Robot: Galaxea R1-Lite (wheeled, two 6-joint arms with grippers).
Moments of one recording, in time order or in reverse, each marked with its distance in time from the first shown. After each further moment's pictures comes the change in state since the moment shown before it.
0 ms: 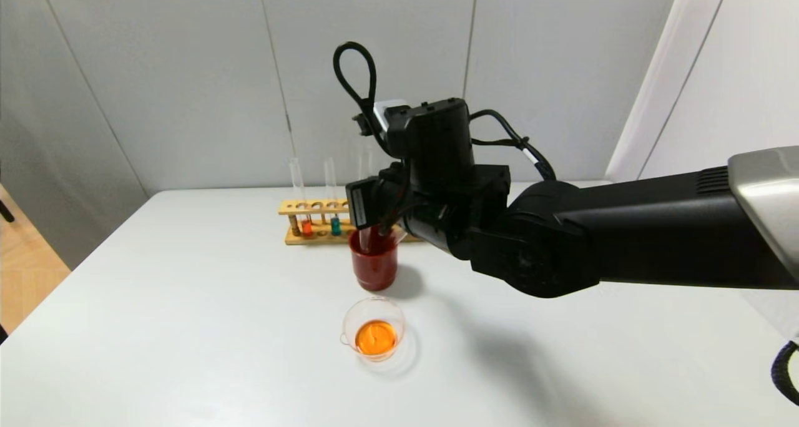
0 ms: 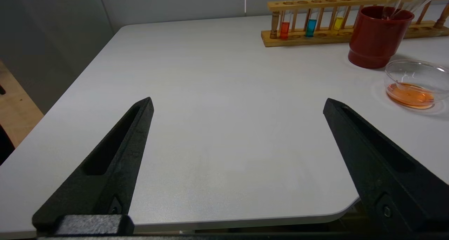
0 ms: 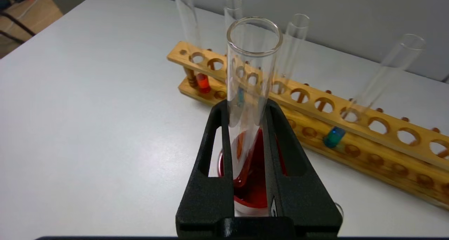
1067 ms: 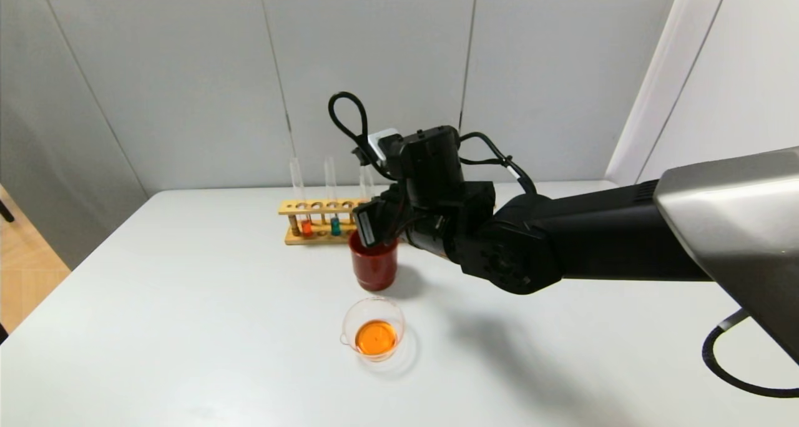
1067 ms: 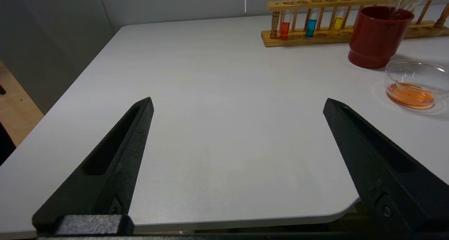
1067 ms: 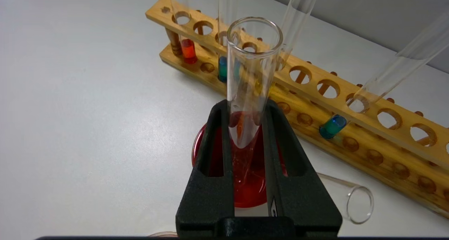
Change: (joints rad) left arm 0.000 0.000 0.000 0.000 0.000 0.000; right arm -0.043 0.072 -0.003 0.015 0.067 -0.092
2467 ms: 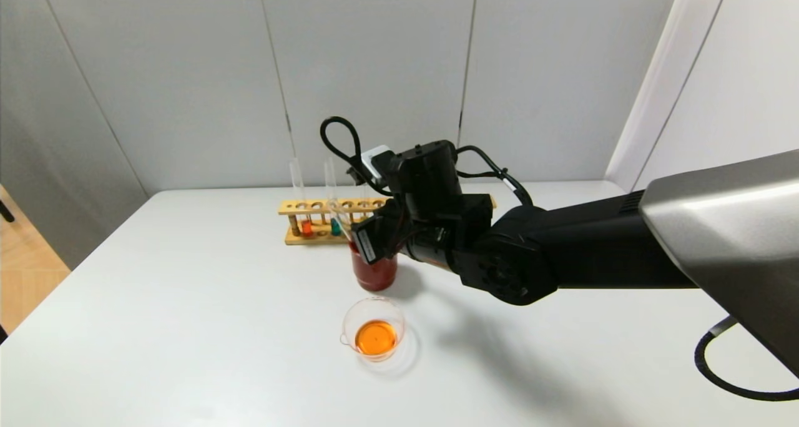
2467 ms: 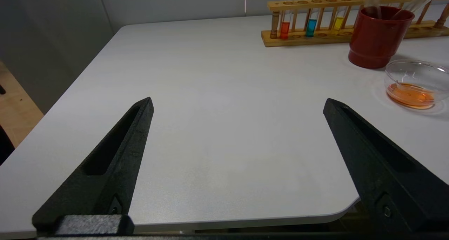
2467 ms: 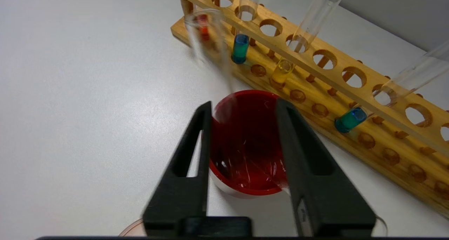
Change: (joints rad) left arm 0.000 0.000 0.000 0.000 0.000 0.000; right arm 0.005 0.008 0.046 -0.016 0.059 -0.057
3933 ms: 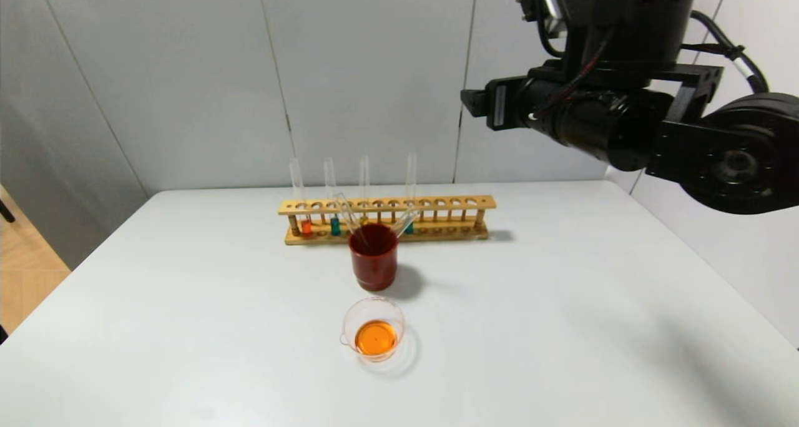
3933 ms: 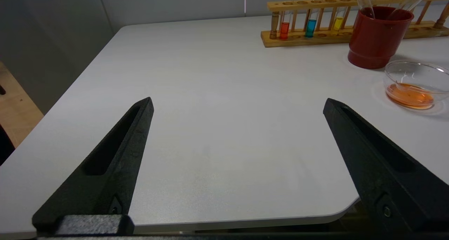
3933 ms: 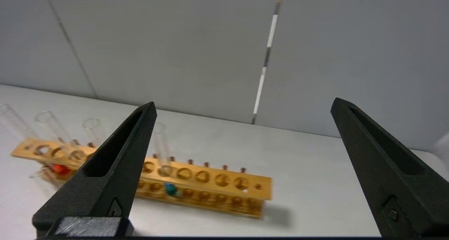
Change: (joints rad) left arm 0.000 0.000 0.000 0.000 0.000 0.000; right arm -0.222 -0.358 0.067 -0.031 -0.270 -0.004
